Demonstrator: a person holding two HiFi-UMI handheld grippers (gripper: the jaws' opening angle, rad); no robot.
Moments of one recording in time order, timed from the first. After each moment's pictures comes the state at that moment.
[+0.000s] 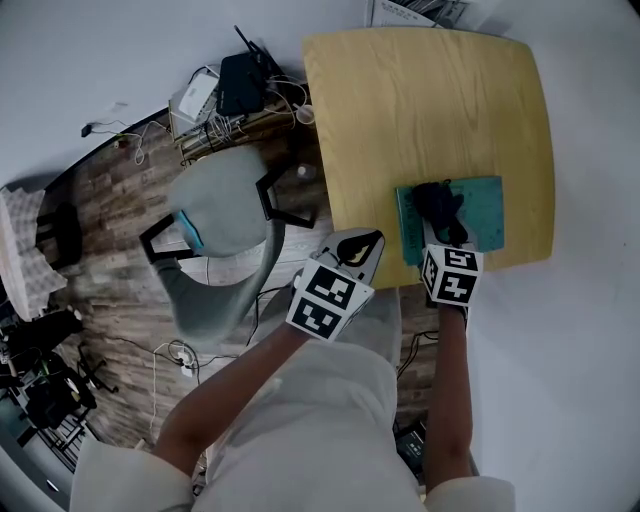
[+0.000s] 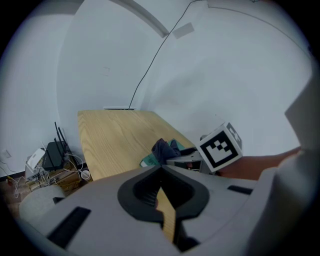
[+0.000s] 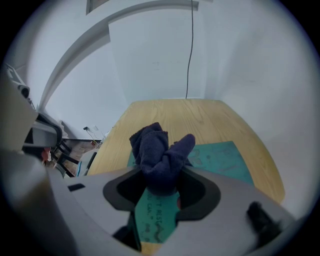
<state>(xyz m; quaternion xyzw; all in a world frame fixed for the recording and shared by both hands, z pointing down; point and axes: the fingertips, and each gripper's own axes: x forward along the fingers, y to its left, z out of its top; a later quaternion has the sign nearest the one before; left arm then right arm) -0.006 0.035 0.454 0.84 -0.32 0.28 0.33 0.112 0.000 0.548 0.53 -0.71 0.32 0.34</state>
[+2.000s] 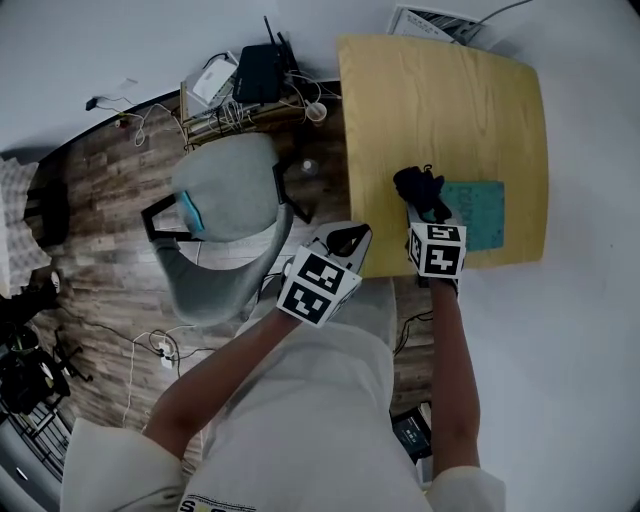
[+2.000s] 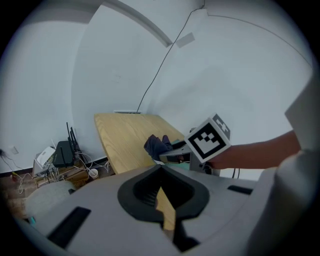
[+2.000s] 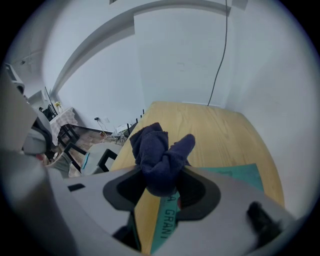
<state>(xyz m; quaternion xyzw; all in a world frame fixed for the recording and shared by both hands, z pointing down) -0.069 0.061 0.436 0.84 -0.35 0.26 0.32 0.038 -0.010 0.531 0.48 -0.74 0.28 0.38</state>
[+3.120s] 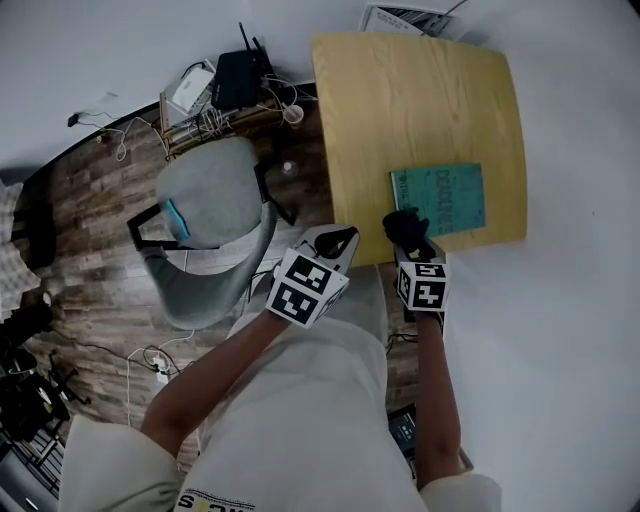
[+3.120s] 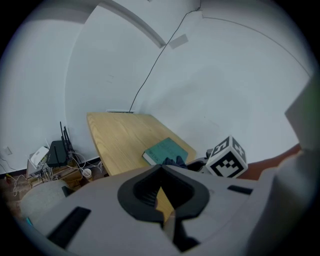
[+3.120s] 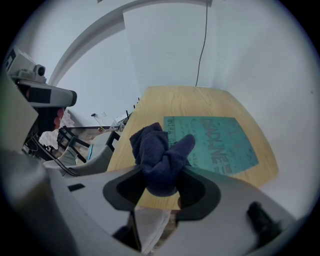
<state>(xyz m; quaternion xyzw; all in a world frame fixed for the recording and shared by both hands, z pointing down) -0.060 0.093 0.426 0.86 -0.31 0.25 0.32 0.069 0.115 0.544 0.50 -0.70 0.34 0.39</state>
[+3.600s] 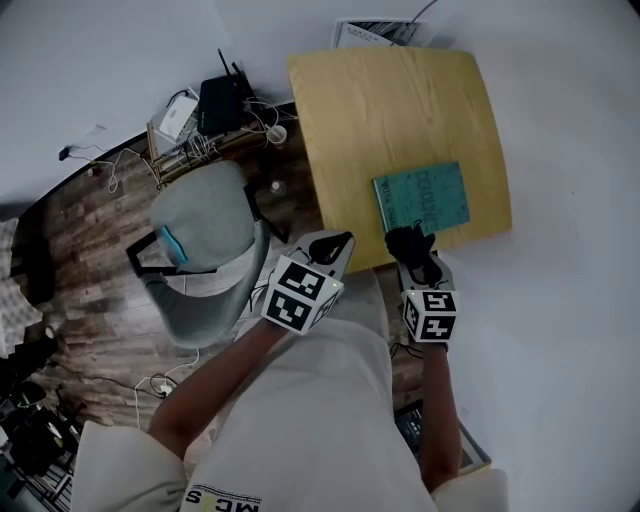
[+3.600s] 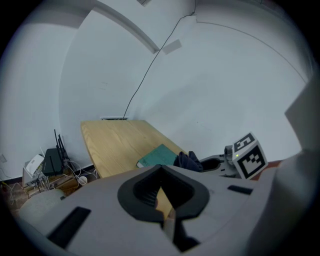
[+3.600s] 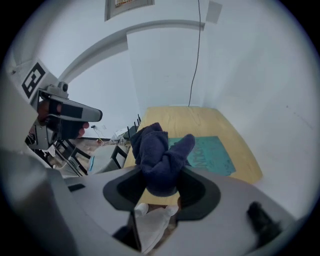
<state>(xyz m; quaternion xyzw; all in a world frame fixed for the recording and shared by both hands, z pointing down) -0.052 0.088 0.391 0.88 -0.29 0.23 0.30 0.078 0.132 0.459 0.54 -0.71 0.30 0.34</state>
